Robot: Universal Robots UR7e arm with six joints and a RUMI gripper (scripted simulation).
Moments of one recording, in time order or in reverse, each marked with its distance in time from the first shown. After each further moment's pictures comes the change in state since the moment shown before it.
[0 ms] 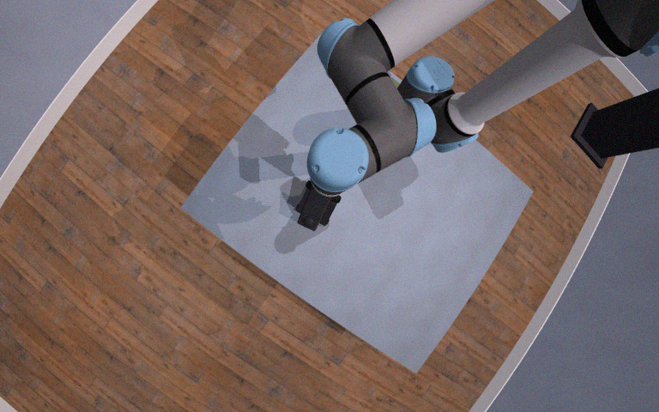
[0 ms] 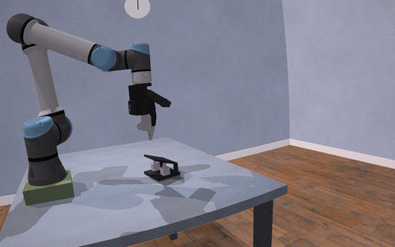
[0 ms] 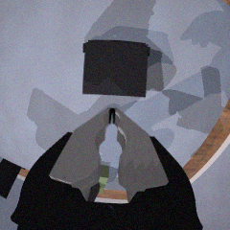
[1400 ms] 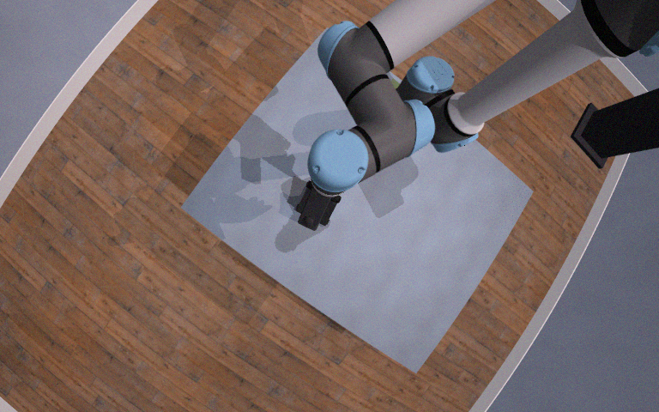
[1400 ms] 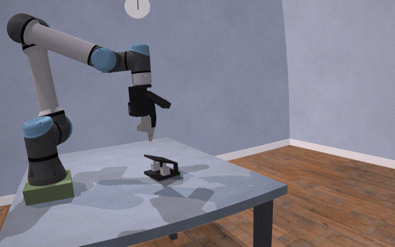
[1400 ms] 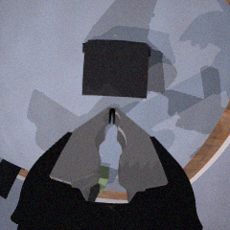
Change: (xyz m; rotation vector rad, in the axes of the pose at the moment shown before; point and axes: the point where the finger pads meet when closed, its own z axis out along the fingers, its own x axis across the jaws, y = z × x) arm -0.001 0.000 0.005 0.001 0.000 -0.001
